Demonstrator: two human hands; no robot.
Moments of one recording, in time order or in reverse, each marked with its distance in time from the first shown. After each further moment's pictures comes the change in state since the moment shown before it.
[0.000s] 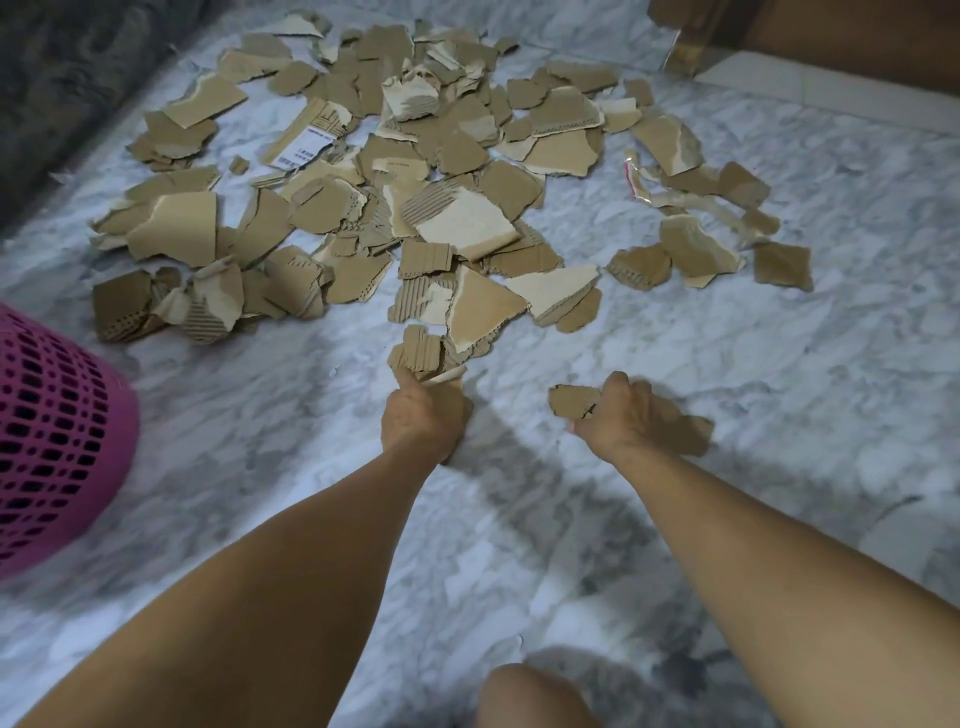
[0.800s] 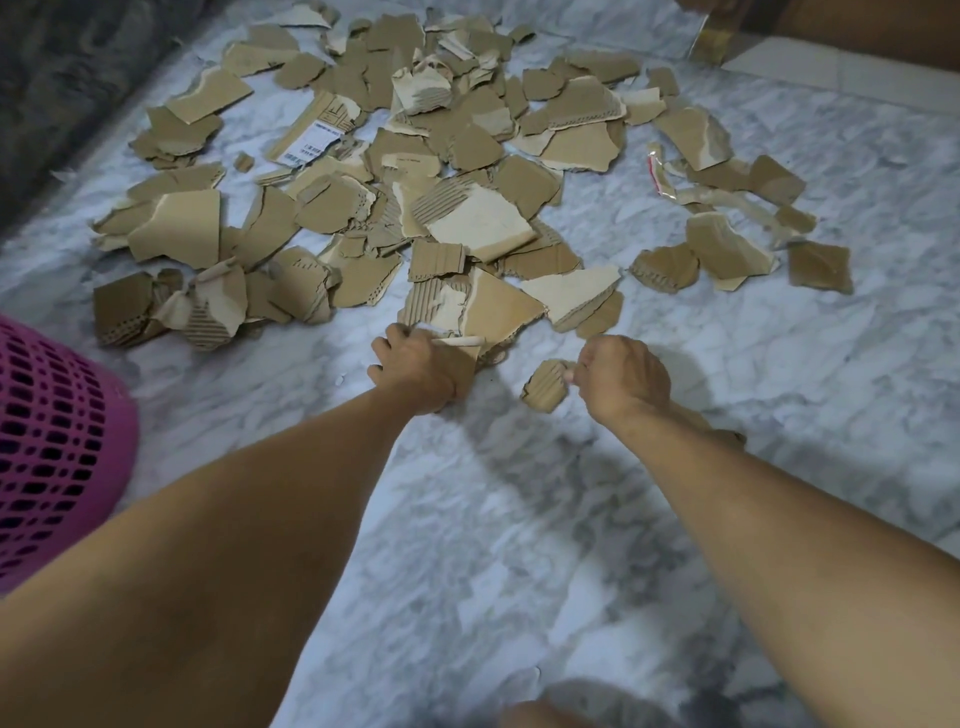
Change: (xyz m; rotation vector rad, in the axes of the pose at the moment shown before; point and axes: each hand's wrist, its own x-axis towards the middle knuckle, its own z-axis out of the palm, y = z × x) left_hand 0.059 0.022 -0.024 0.364 0.020 0.188; right_hand 0.023 -0.043 -0.017 -0.026 0.172 -0.237
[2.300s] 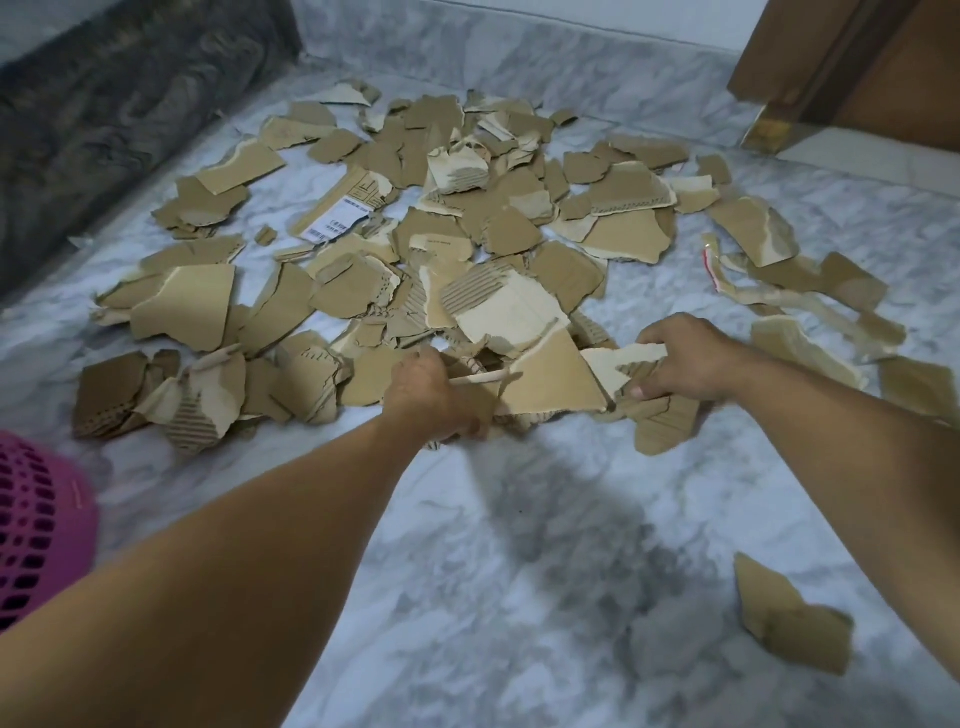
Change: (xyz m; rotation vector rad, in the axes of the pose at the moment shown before) left_hand 0.099 0.017 -0.037 -0.298 -0.003 0.017; right_hand 0.163 -0.008 -0.056 -0.003 -0.268 -0.177
